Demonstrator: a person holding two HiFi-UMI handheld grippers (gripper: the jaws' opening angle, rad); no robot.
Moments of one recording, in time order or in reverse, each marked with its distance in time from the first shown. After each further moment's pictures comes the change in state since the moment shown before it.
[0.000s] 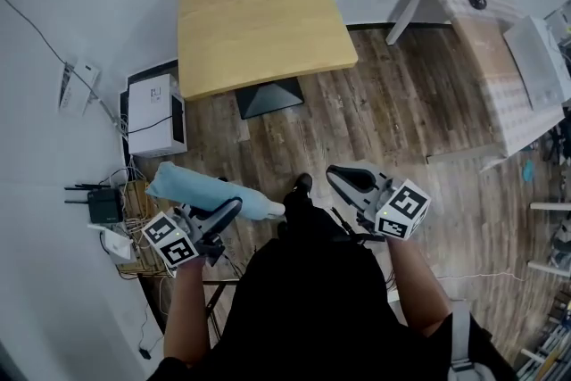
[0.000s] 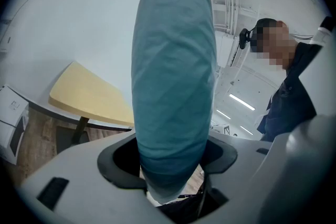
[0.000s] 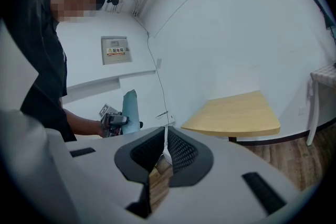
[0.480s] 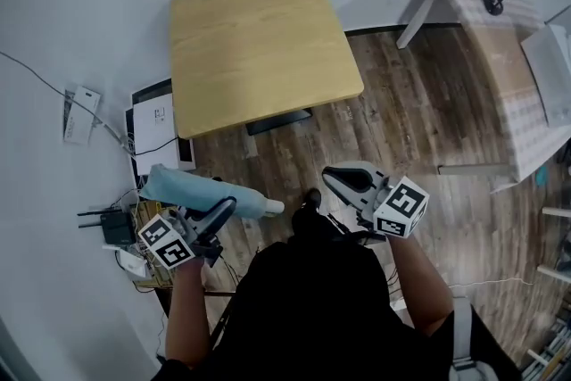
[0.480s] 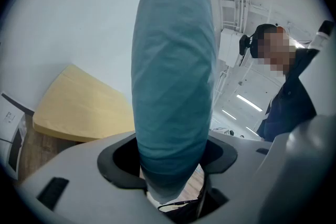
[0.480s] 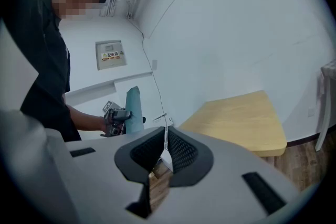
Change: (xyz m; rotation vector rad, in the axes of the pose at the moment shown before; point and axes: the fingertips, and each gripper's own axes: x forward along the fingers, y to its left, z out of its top) left arm 0.087 0.074 0.084 -0.005 0.020 0.045; right arm 0.054 -0.116 0.044 0.029 0.004 0.061
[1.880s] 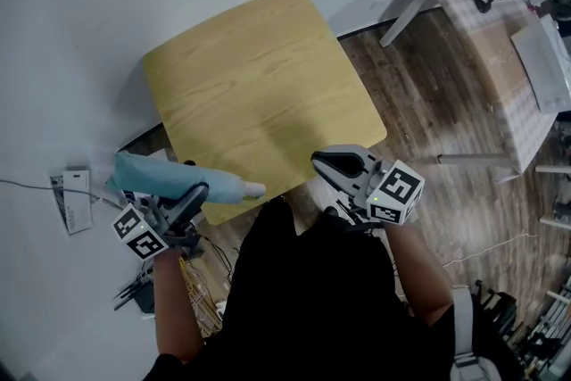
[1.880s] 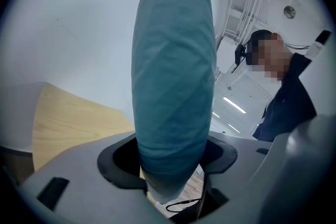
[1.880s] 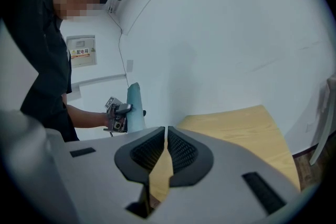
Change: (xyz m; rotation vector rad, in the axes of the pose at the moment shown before) left arm 0.080 0.222 0.235 0.023 0.065 -0.207; right arm 0.196 -0.157 0.126 0.016 -0.033 -0.182
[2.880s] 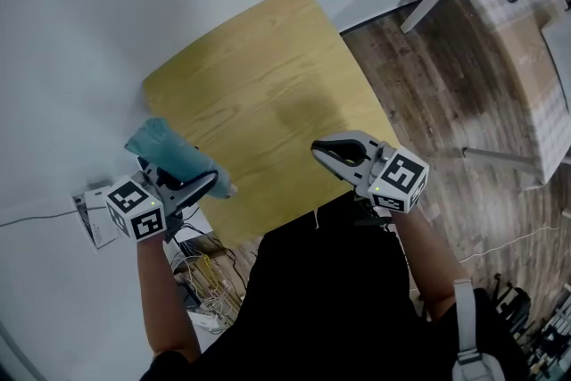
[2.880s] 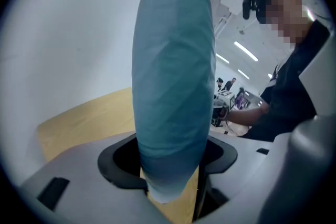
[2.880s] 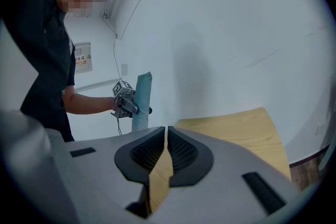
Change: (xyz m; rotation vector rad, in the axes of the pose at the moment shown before) left arm 0.112 0.086 0.032 0.212 0.579 0.124; right arm 0.038 -0.119 0.023 0.026 -0.014 0.053
